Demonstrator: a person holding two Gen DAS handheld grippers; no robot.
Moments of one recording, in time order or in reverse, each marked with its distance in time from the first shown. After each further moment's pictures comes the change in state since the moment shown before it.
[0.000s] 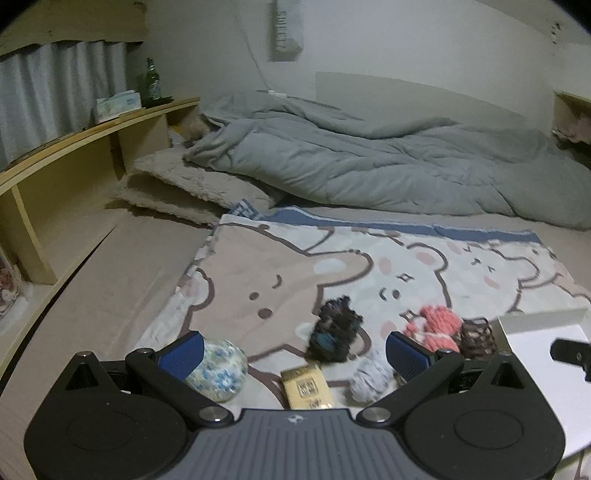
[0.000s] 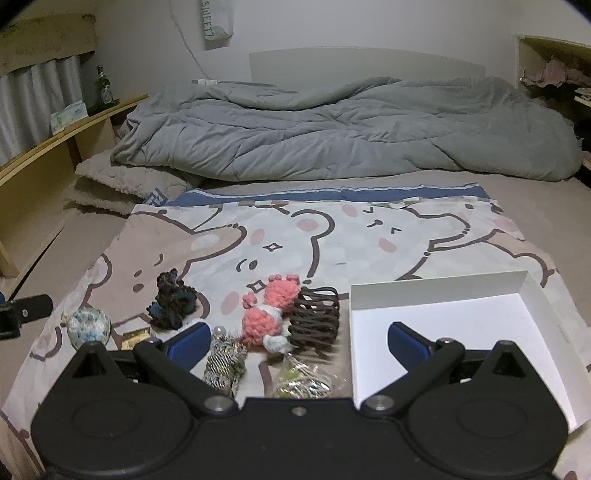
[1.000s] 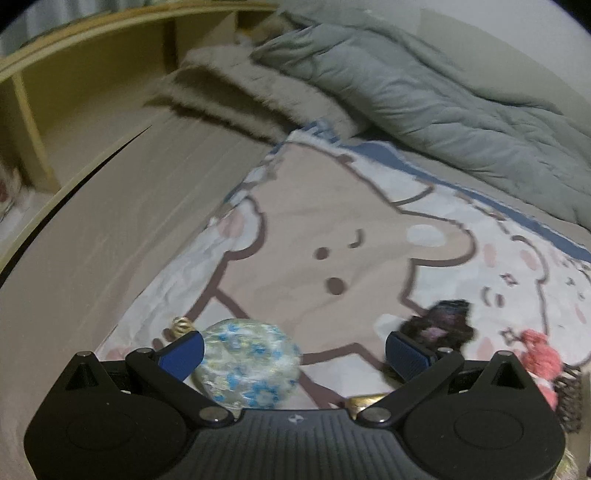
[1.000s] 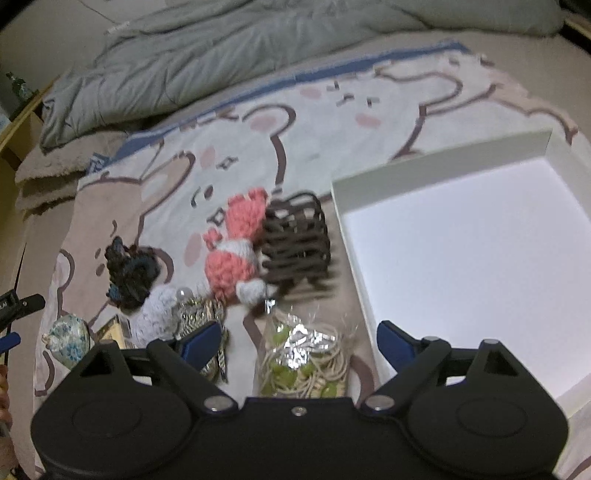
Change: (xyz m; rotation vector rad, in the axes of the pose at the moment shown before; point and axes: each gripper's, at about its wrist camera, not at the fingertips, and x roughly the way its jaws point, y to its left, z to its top) left arm 0.157 0.073 0.007 -0.226 0.266 0.134; right arm 0.105 -0.031 -0.013 0.292 0.361 -0.006
